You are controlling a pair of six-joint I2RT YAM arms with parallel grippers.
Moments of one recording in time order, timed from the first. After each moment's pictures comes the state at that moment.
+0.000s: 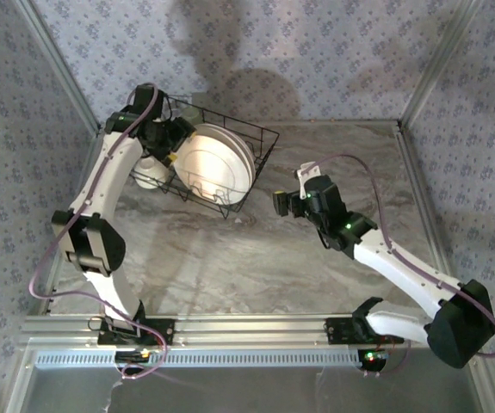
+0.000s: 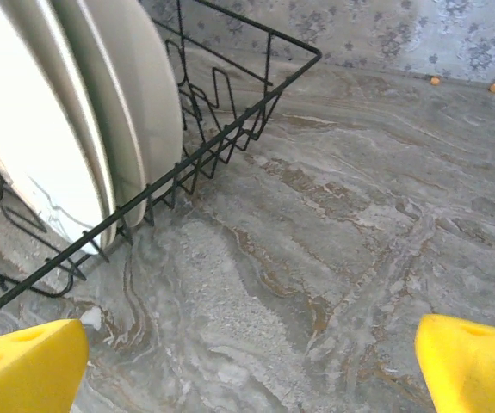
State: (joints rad) left arm -0.23 1.79 1.88 -1.02 0.19 -1.05; right arm 0.64 1.14 0.83 -0.21 0.26 0.17
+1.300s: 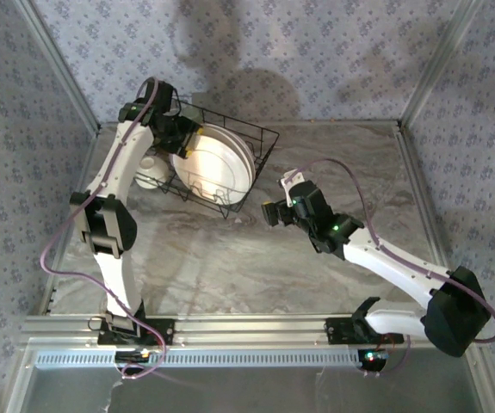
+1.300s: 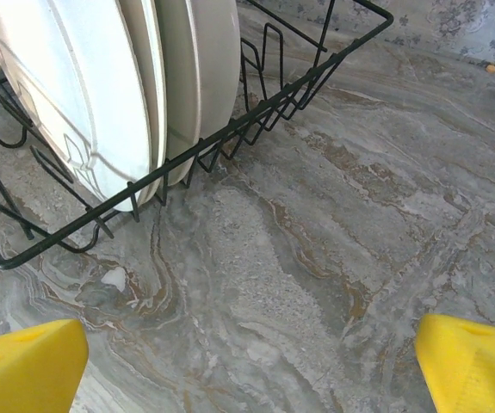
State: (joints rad) left arm -0.24 1.97 2.05 -1.06 0.30 -1.24; right arm 0.73 1.20 0.83 -0.21 0.27 0.14
